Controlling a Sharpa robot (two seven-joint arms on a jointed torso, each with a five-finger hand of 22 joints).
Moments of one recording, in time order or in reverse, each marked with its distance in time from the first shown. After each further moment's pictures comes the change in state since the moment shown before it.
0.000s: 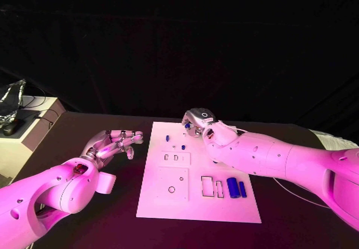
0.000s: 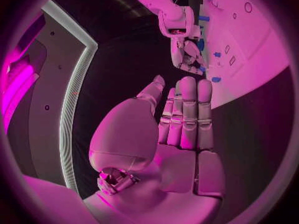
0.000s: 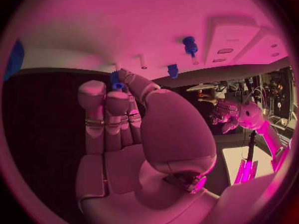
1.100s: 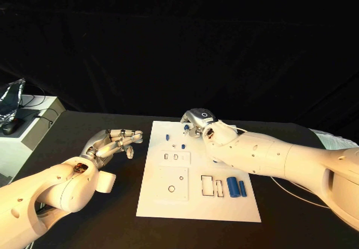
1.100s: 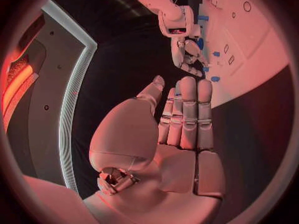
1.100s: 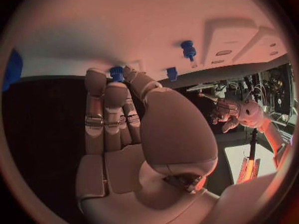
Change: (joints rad) left arm 0.000 0.002 0.000 -0.005 0.000 0.000 -0.004; left_hand -0.004 0.004 -0.003 -0.003 0.000 0.000 0.000 0.000 0.000 0.000 0.000 0.000 0.000 0.000 0.000 0.000 -0.001 0.002 0.004 0.004 0.000 0.003; right arm -0.003 -0.001 0.000 -0.004 0.031 0.019 0.018; right_hand 0.032 -0.076 -0.086 0.091 -0.017 -0.140 0.001 0.000 -0.011 -0.204 0.043 0.006 0.002 0.010 0.036 -0.071 -0.098 0.017 0.005 0.034 -0.299 -0.095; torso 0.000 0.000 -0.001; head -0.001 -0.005
